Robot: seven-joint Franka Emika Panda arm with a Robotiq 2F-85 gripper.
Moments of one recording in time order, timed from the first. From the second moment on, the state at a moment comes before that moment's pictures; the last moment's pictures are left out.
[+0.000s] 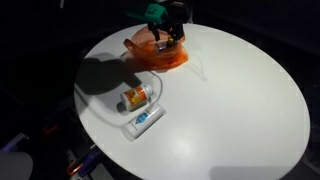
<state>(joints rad) 0.00 0.25 -0.05 -2.12 -0.11 2.56 0.03</state>
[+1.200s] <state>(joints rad) 0.03 0.28 -0.08 -2.07 -0.23 2.55 0.13</state>
